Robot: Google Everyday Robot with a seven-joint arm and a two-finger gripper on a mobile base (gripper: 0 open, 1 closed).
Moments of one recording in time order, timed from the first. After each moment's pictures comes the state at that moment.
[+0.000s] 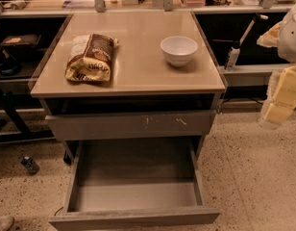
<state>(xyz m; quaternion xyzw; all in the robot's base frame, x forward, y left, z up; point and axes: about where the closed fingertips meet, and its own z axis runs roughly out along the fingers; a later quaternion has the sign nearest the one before) 0.438 -0.217 0.976 -0.60 0.78 -0.03 0.16</state>
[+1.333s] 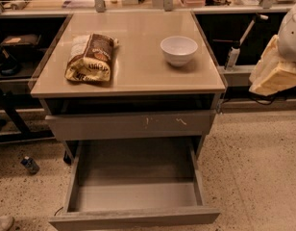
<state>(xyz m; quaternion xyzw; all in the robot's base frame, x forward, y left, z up) 0.438 -0.217 0.976 -0.60 0.78 -0.03 0.16</state>
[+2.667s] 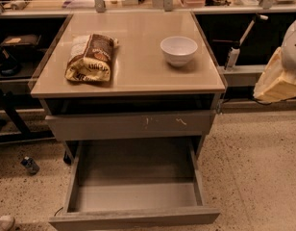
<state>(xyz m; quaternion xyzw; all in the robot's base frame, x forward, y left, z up) 0.427 -0.219 0.966 -0.59 0.79 -0.04 0.16</state>
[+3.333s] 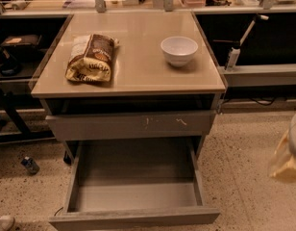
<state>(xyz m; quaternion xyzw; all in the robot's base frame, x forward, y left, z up) 0.328 -0.246 0.865 -0.54 0.84 0.01 0.05</state>
